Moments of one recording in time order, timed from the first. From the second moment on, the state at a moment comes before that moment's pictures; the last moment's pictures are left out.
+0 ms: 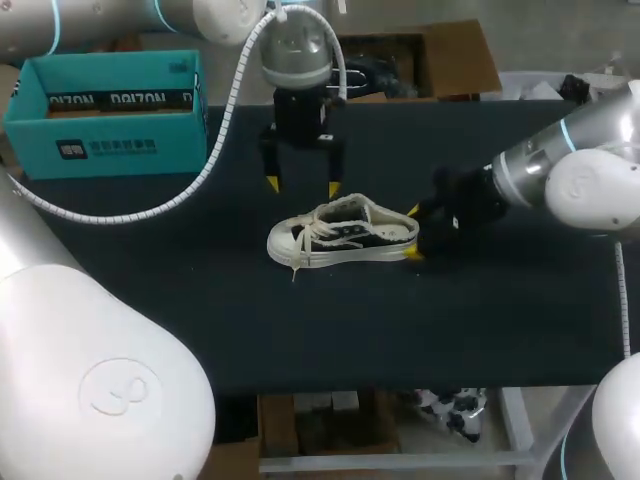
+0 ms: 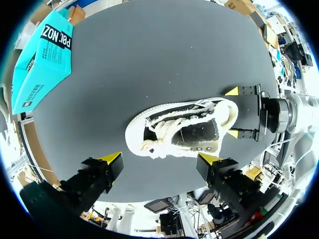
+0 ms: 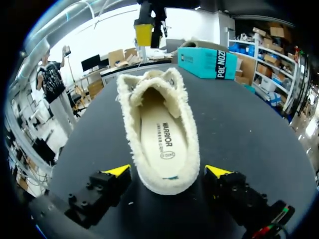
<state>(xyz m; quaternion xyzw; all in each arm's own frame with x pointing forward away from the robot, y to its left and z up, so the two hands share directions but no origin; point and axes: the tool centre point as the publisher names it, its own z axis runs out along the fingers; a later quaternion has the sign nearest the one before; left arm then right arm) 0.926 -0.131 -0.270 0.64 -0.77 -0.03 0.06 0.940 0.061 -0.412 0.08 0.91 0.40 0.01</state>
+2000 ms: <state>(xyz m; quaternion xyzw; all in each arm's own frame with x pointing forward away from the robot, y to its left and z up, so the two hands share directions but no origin) 0.924 -0.211 -0.311 0.67 -0.74 -0.07 0.01 0.943 0.083 -0.428 0.10 0.87 0.48 0.02</state>
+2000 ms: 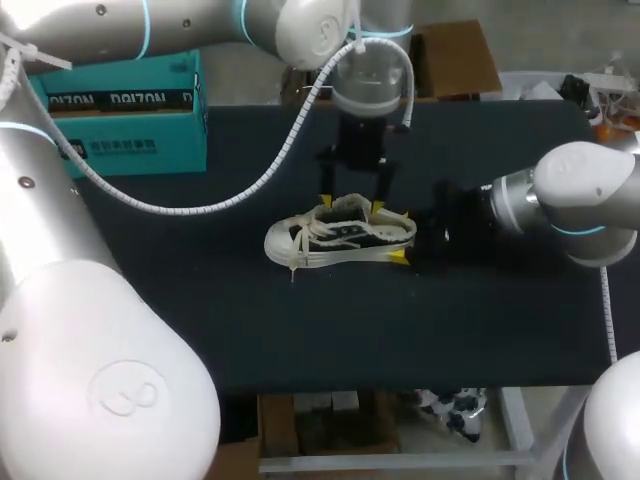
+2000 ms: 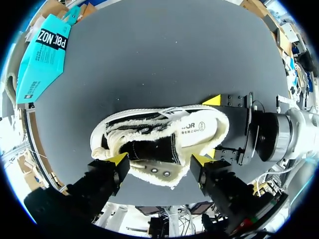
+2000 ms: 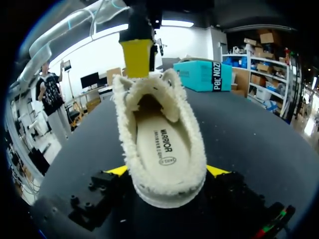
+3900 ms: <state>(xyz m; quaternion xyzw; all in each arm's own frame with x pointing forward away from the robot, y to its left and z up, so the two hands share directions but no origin) 0.905 -0.113 -0.322 0.81 -0.59 0.08 -0.01 0.943 0.084 -0.428 0.10 0.87 0.48 0.02</state>
